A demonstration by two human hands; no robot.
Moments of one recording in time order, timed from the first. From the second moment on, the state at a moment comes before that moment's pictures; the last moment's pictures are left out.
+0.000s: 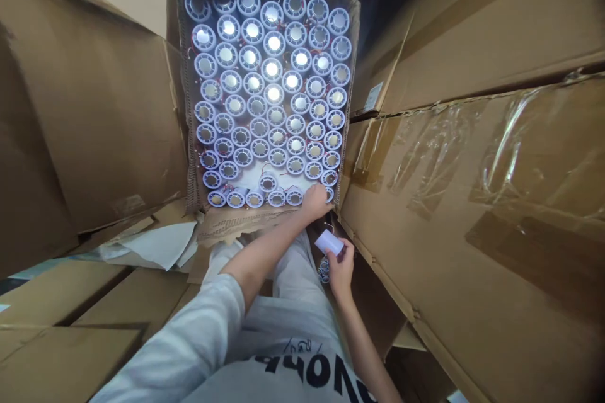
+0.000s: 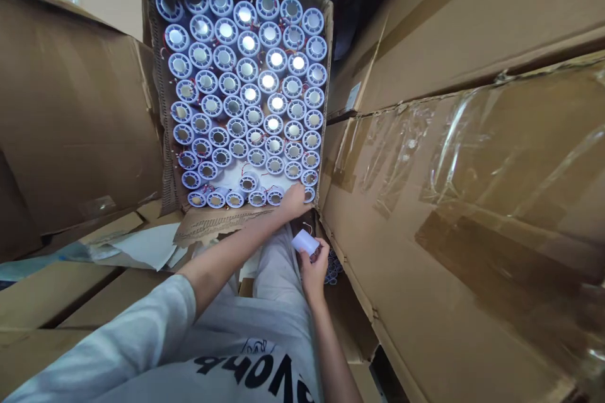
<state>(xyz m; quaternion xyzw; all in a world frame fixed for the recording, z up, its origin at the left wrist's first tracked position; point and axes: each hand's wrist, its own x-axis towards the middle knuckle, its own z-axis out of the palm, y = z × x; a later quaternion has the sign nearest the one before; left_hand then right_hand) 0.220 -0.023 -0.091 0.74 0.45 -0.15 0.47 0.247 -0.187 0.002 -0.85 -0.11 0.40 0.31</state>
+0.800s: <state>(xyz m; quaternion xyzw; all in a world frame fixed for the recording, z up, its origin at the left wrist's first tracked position) 0.105 0.004 -0.067 0.45 0.62 0.13 0.63 0.263 -0.011 -0.039 -0.86 -0.35 0.38 -0.05</state>
